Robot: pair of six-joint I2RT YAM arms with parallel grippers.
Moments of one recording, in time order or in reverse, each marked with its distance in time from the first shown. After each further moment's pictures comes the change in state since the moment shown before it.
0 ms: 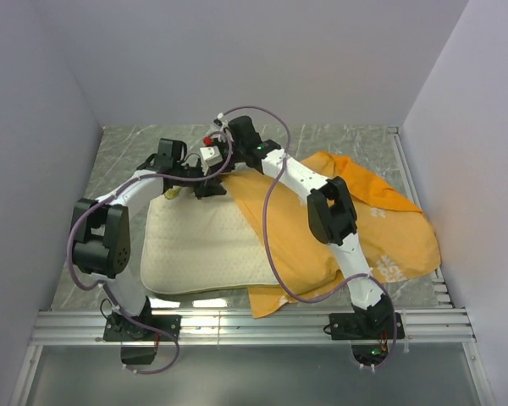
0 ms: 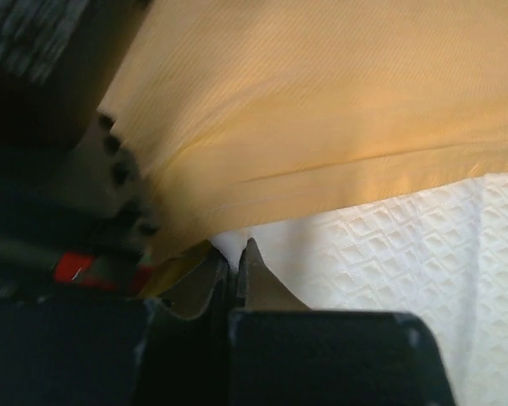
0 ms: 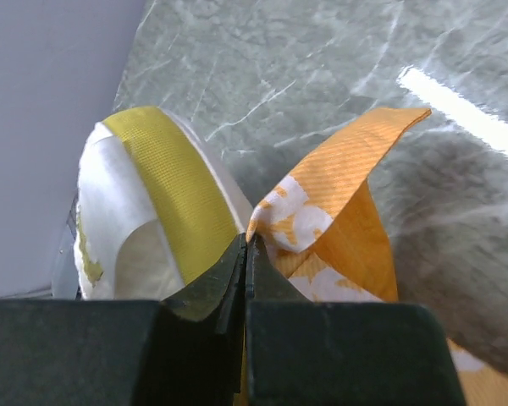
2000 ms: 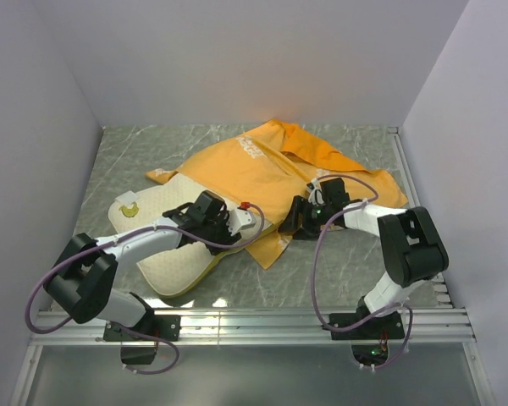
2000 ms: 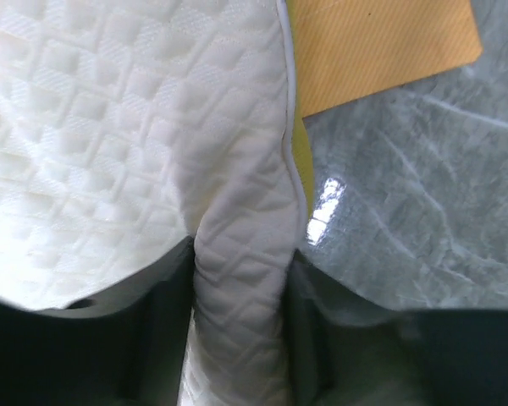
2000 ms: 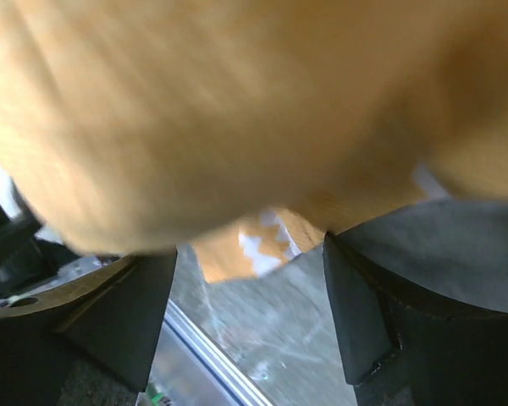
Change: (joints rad) left arm -0.432 -0.299 -0.421 -0.037 -0.718 -0.118; right arm -0.368 -0.750 -1.382 0.190 -0.088 -0.004
